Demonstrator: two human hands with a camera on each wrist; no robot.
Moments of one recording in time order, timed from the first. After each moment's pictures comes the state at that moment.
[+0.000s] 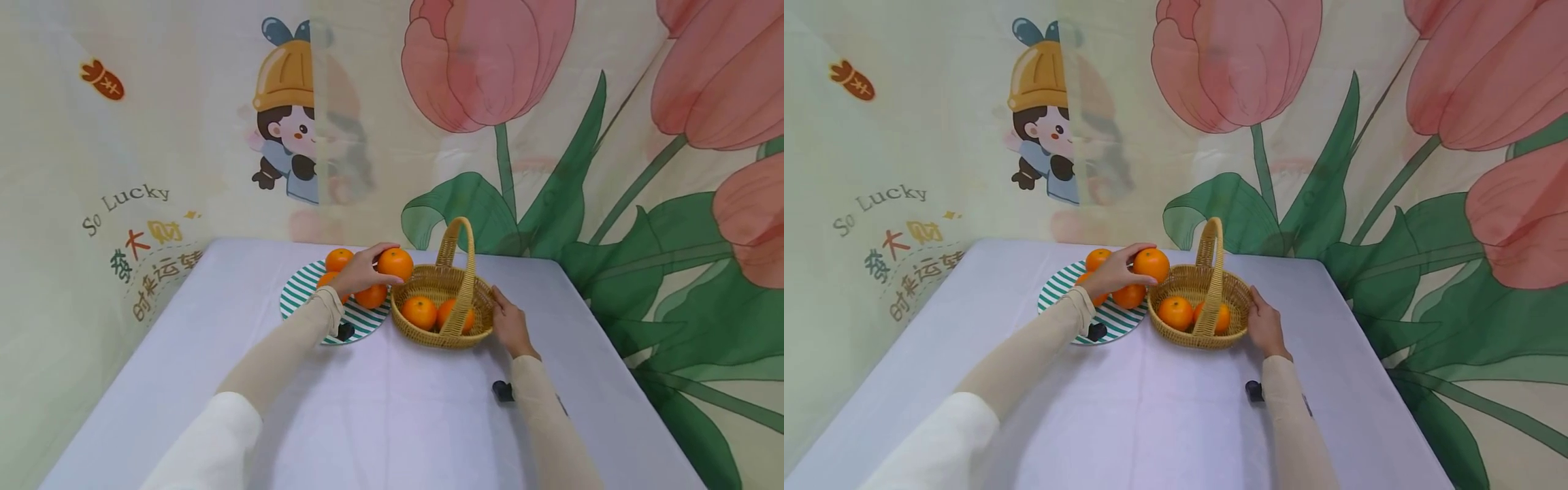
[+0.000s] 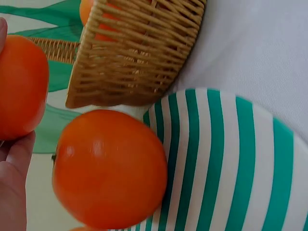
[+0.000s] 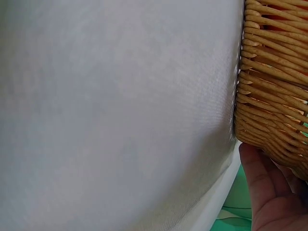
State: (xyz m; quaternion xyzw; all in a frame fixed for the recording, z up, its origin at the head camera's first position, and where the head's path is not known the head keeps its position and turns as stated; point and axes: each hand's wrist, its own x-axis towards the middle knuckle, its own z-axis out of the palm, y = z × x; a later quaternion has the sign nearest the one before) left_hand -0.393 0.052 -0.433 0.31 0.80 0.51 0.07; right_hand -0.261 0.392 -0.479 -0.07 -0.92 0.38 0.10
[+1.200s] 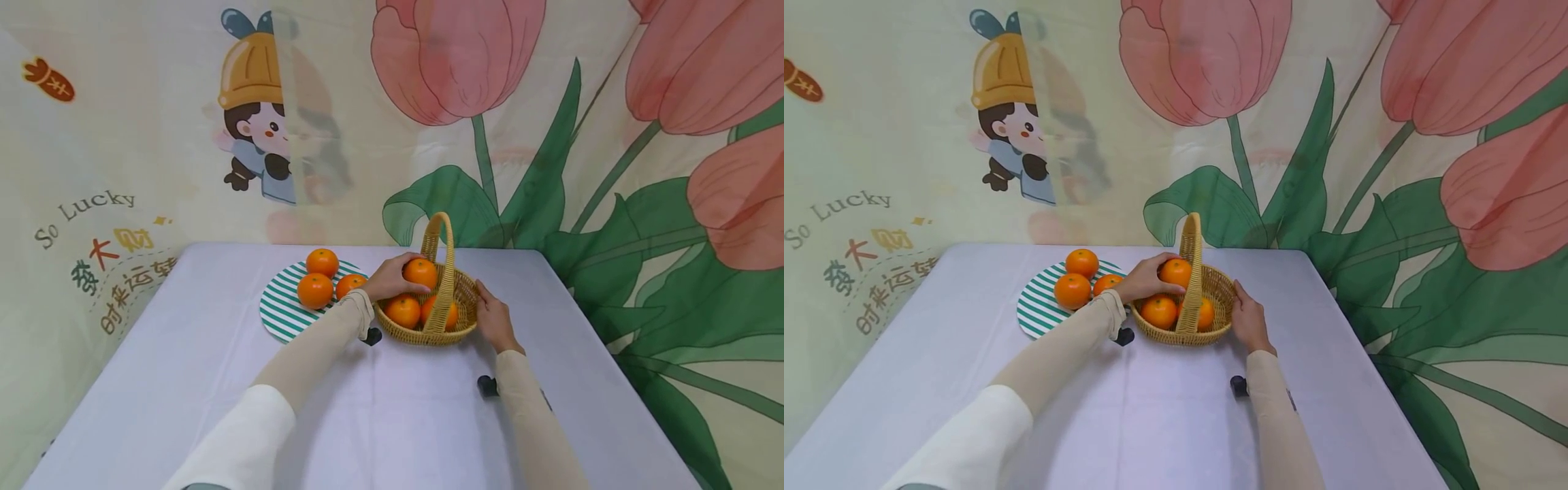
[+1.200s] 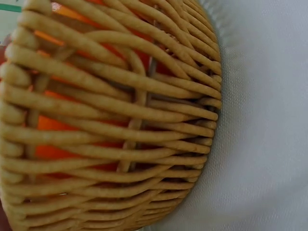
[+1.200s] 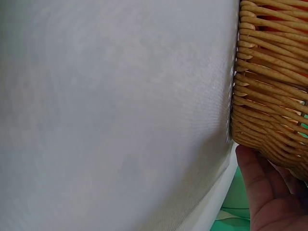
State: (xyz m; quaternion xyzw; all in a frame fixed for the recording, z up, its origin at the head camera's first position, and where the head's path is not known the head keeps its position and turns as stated) left_hand -0.393 0.149 -0.452 0.35 0.81 0.45 0.10; right_hand -0.262 0.393 -0.481 -0.08 -0.91 0.39 0.10
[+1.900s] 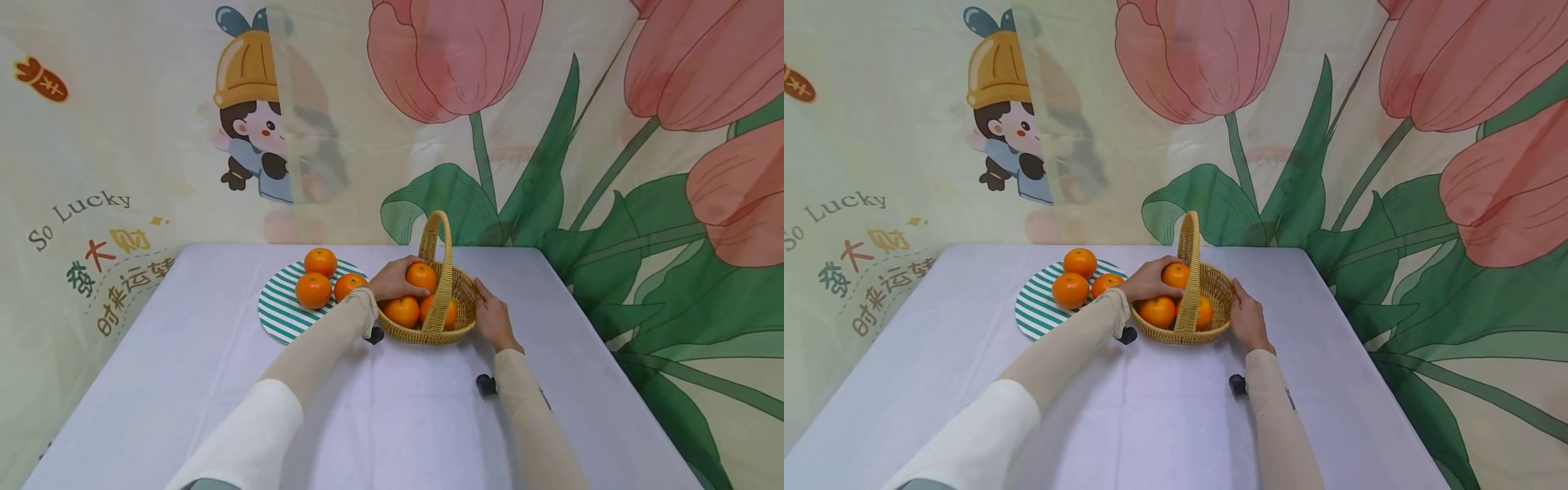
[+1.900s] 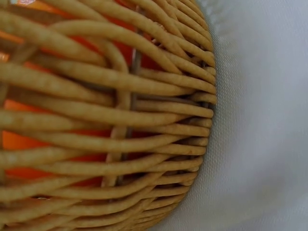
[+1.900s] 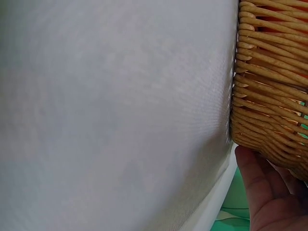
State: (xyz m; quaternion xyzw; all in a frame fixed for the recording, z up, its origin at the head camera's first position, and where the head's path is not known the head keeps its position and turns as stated) left_hand -0.403 0.162 -0.466 0.36 0.85 0.38 0.10; right_hand -0.262 0.391 -0.480 -0.09 -0.91 0.38 0.11
